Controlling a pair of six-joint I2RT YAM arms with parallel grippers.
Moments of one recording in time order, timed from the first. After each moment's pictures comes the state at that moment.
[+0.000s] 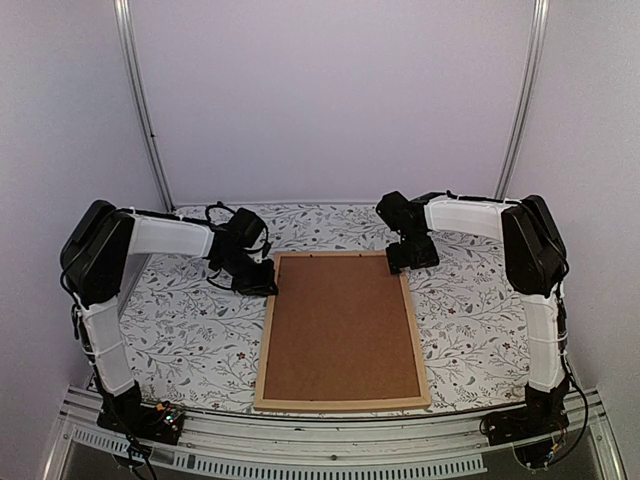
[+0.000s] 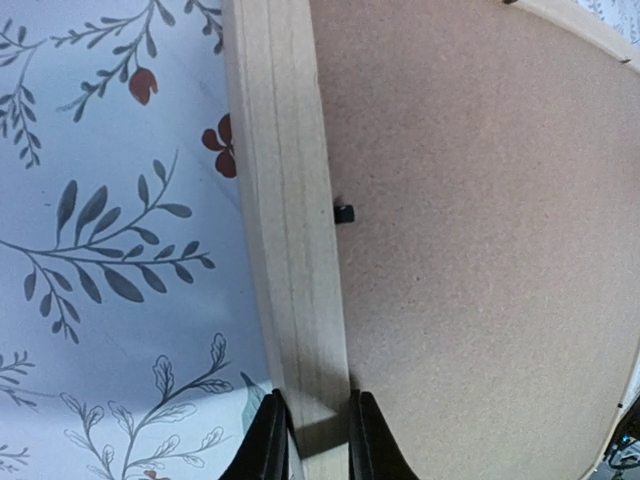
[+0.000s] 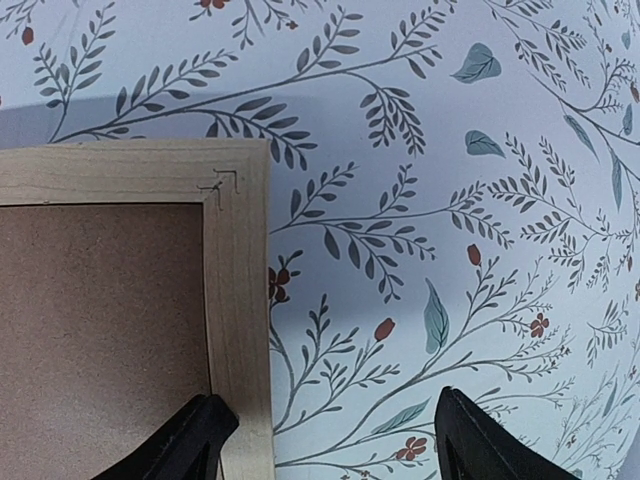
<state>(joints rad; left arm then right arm) -0.54 1.93 1.22 -0.43 0.19 -0.53 0.59 2.19 1.72 -0.88 0.35 0.44</state>
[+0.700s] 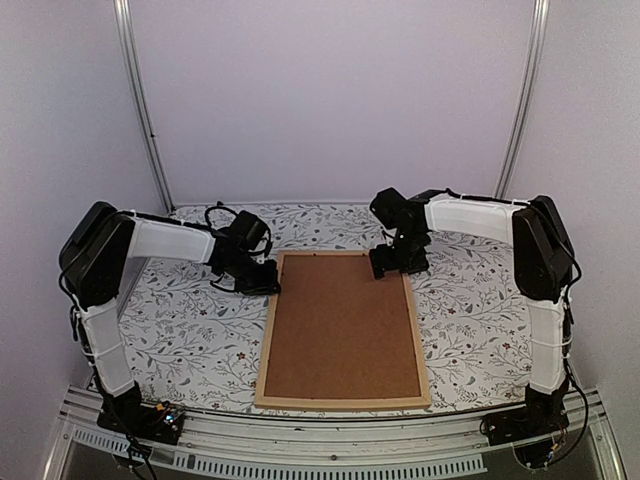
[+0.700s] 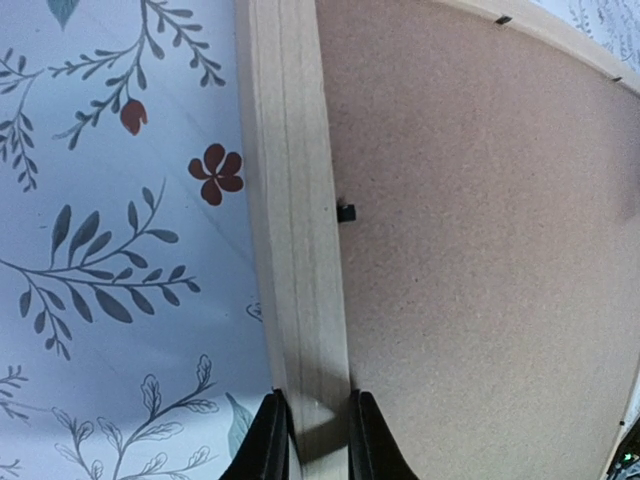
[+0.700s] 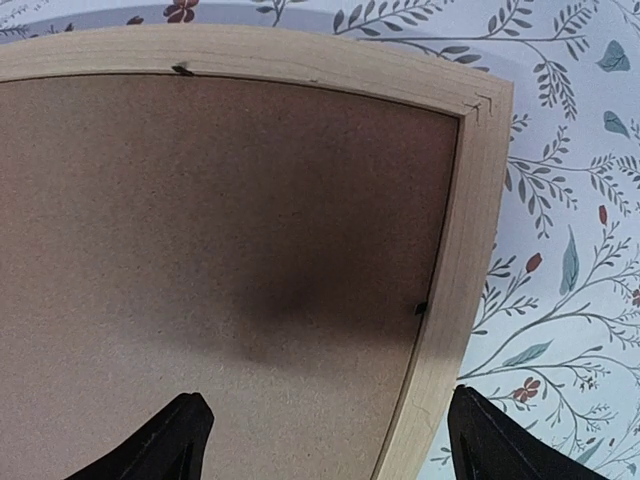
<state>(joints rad) -0.57 1.92 1.18 -0.34 0.14 -0.56 0.63 2.12 1.69 -0.87 0.15 0.44</state>
